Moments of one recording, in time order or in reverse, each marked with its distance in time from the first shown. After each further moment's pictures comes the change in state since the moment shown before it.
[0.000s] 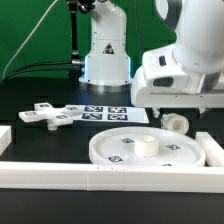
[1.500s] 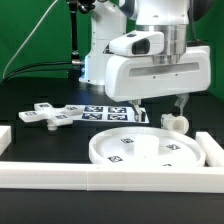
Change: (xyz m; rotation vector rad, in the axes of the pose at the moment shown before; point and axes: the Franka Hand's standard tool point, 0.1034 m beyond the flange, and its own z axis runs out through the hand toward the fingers) arm 0.020 0.031 -0.035 -0.020 0.703 -0.148
